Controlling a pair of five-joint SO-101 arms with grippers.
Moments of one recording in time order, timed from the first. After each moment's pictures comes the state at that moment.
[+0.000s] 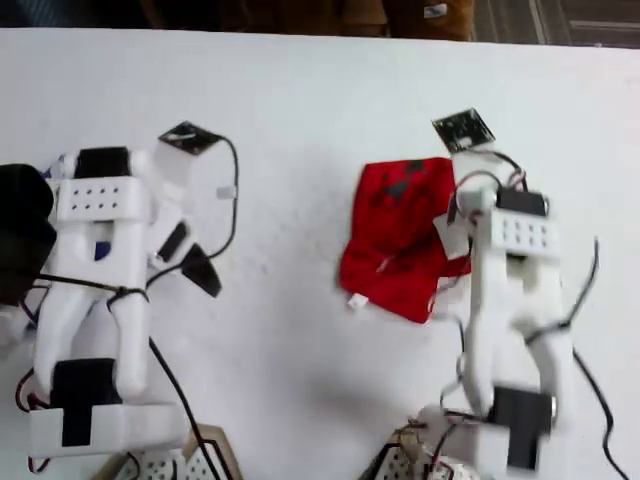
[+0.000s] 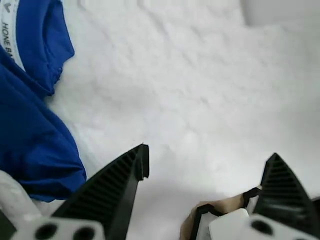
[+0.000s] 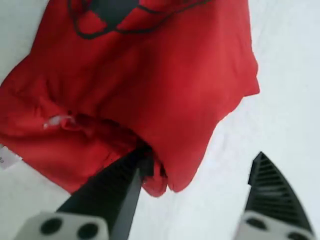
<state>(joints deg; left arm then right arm) -13.2 -6.7 11.9 94.9 -28.7 7.5 -6.5 21.4 65.0 30.8</state>
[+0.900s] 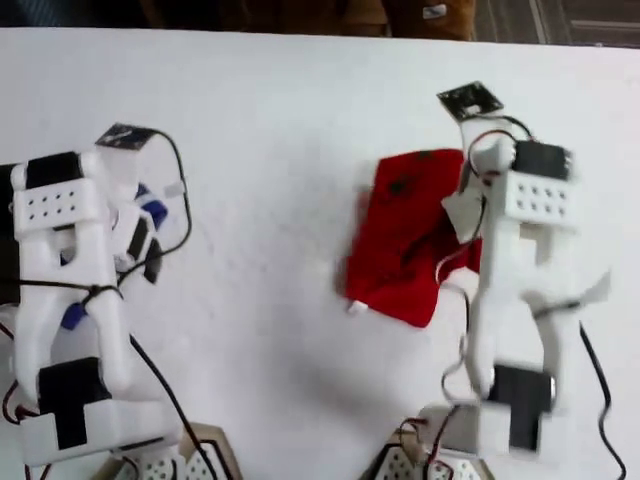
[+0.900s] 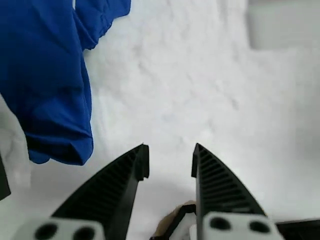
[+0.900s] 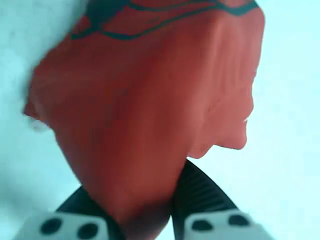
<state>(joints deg) -22.4 -6.7 12.7 94.8 -19.8 7.5 -10.2 1.4 91.2 32.2</state>
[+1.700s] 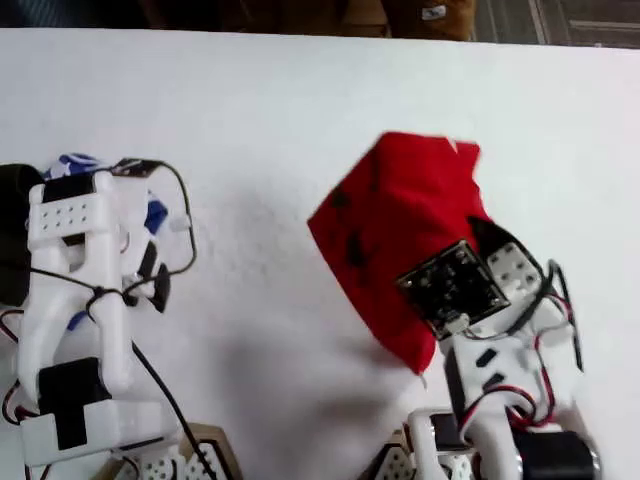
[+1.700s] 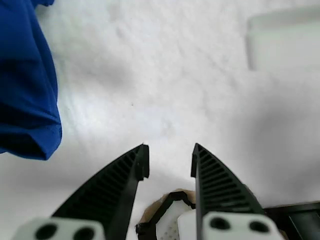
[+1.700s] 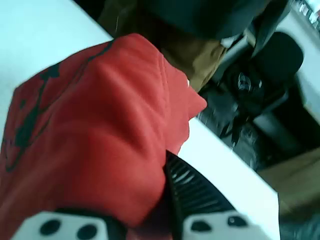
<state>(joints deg) -22.5 -6.7 22.7 92.1 -18.5 -5.9 -76.3 30.6 71.3 40.7</state>
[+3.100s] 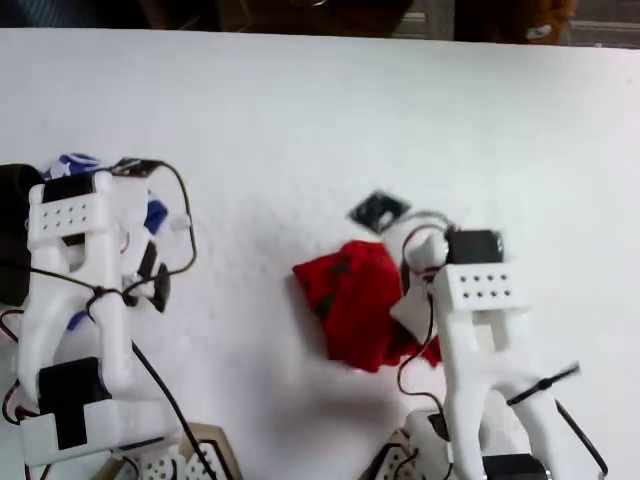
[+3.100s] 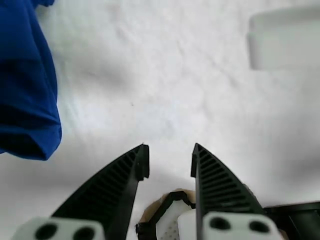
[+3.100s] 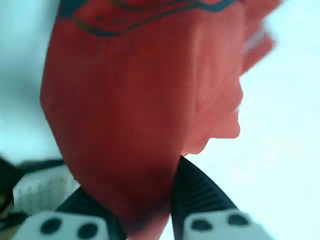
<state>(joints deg) -22.4 -6.7 22.7 92.0 -18.5 -6.4 -30.5 33.3 92.0 39.8</state>
